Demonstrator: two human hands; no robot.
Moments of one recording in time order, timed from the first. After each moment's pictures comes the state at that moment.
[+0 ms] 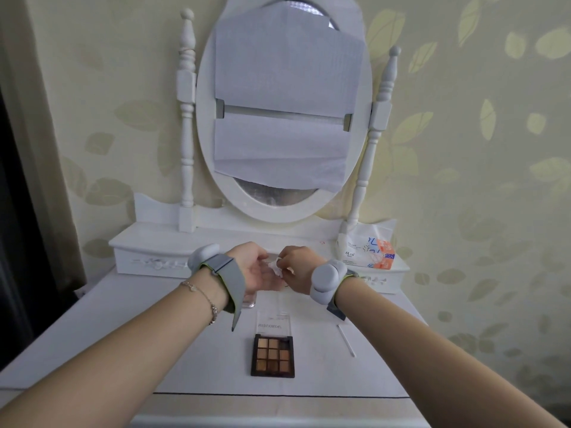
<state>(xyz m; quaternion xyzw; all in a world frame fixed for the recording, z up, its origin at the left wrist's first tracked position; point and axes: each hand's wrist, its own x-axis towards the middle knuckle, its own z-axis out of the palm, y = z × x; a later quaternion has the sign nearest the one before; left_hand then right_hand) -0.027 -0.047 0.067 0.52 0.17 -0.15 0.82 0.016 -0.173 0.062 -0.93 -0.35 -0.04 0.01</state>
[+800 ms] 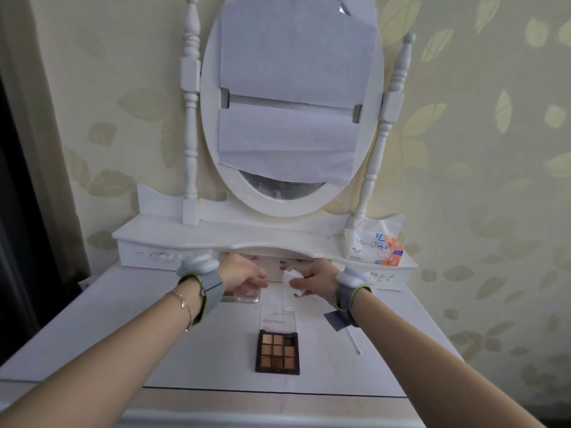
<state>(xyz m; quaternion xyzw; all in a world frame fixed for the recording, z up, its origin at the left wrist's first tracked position) -0.023 -0.011 0.026 0.80 0.10 -0.05 0.59 0.025 -0.197 0.019 -0.85 -0.18 0.12 0.48</state>
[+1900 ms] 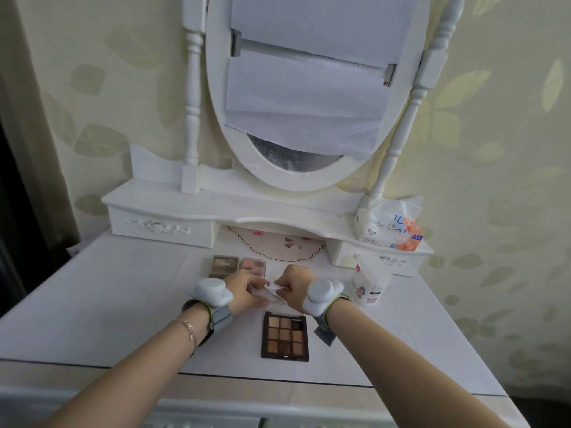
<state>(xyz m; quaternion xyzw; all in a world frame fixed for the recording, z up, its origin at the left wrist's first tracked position) -0.010 -0.002 -0.059 0.93 -0.07 -0.05 0.35 0.038 -0.156 -0.043 -0.96 -0.25 0.10 0.07</state>
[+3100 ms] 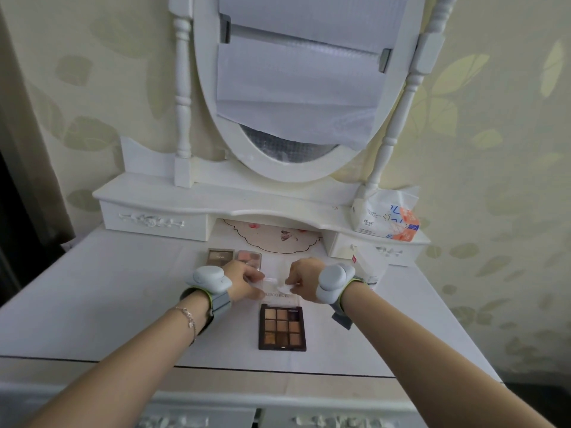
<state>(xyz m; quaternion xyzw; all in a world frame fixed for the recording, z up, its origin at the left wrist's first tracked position) -0.008 -0.004 -0.052 0.93 0.01 -0.11 0.34 0.042 -0.177 -0.023 -0.95 -0.28 0.14 -0.05</state>
